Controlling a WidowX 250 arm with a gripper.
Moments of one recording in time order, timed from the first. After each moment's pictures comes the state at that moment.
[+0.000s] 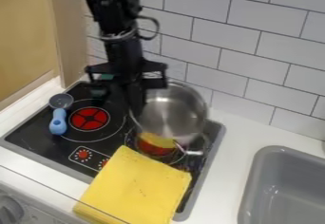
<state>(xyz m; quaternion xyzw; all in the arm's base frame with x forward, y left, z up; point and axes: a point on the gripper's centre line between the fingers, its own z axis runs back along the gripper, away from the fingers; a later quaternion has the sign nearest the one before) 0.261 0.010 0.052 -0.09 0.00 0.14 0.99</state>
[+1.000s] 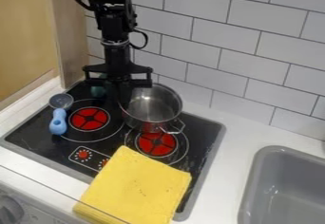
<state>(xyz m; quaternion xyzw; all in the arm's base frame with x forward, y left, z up) 0.312 0.053 0.014 -0.02 0.04 0.18 0.98</state>
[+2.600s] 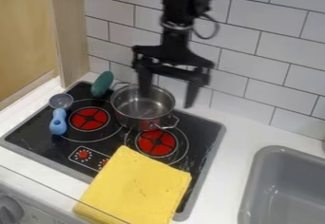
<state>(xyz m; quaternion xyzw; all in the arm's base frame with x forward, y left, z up) 0.292 -0.045 0.072 0.04 -0.02 0.06 1.00</state>
